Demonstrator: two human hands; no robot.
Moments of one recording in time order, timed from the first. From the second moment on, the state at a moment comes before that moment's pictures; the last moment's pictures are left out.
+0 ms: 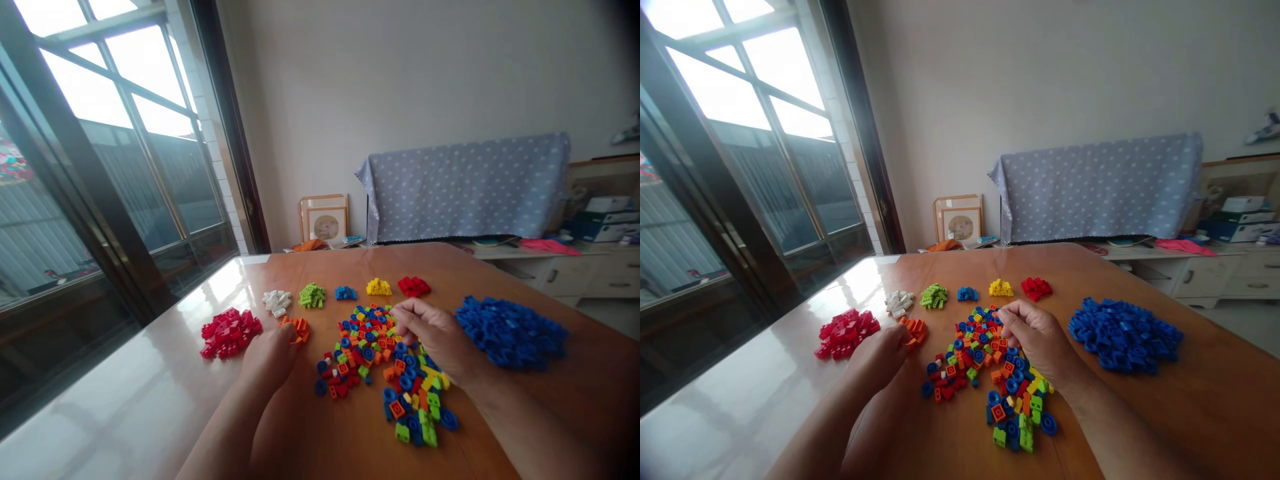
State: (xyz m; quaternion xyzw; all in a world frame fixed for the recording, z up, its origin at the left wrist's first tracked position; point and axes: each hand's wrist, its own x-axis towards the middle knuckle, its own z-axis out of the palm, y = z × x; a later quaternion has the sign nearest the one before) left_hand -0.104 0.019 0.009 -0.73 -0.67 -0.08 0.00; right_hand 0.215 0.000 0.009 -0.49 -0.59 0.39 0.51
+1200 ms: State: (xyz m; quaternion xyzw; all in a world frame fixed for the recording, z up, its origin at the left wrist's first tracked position) left_hand -0.036 -0.014 0.018 -0.89 -0.40 -0.18 -0.13; right_hand 0.229 0.016 -0.006 -0.58 -0.65 0.31 0.39
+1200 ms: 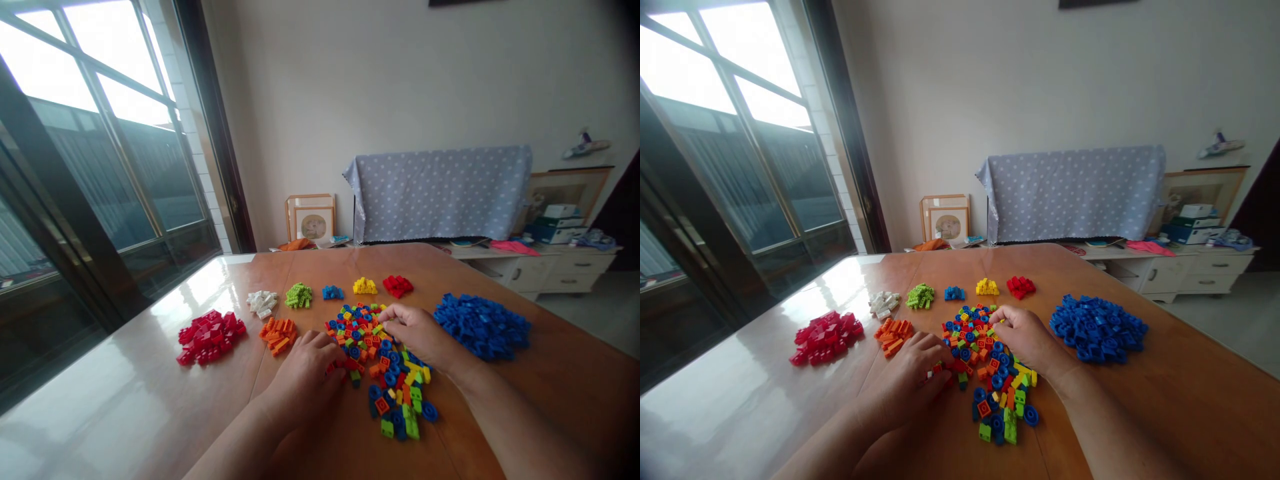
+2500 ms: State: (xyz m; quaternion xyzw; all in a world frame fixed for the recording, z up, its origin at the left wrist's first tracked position) left_hand -0.022 -0.006 0.060 -0.55 -0.46 -0.58 -0.39; right_hand 0.206 0.019 -0.015 -0.53 -0.68 0.23 0.46
